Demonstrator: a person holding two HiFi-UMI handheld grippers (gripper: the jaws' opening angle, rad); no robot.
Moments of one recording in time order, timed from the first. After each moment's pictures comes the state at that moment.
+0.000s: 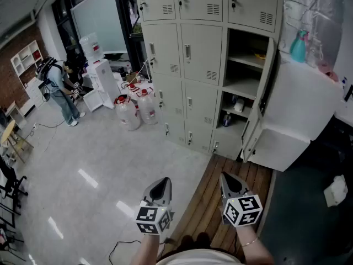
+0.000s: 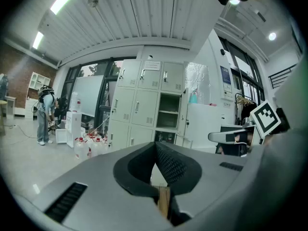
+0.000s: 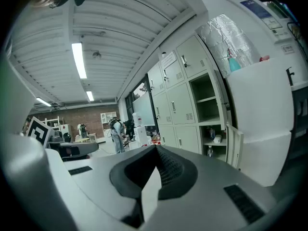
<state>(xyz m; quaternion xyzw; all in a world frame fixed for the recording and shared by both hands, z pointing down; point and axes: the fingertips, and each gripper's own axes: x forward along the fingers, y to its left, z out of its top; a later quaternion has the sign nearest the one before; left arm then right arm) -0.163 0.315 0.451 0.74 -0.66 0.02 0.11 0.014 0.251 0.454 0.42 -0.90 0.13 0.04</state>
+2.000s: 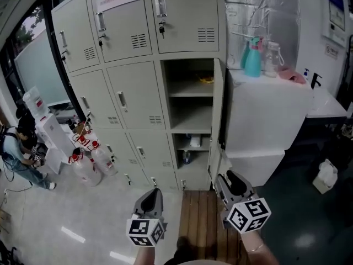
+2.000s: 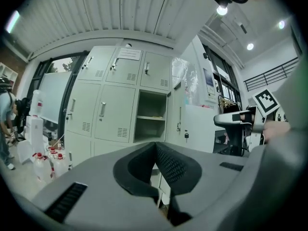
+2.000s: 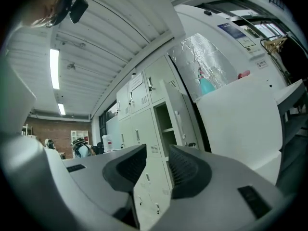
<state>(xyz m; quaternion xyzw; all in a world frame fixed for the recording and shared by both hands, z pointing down) -0.075 0.009 0.416 0.84 -0.54 0.01 0.05 0.138 0.011 0.370 0.55 -0.82 0.09 -0.08</state>
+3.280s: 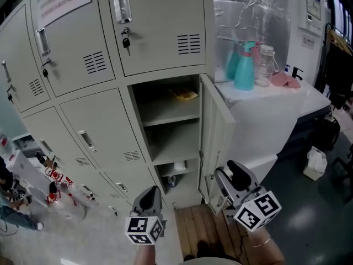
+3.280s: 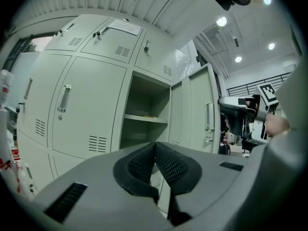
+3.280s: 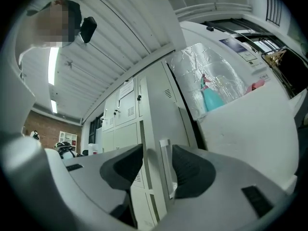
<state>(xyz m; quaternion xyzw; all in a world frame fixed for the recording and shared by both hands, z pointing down) -0.035 -0.244 0.399 0.90 -0.42 0.00 0.06 0.156 -0.172 0.298 0.59 -0.80 0.01 -0.13</state>
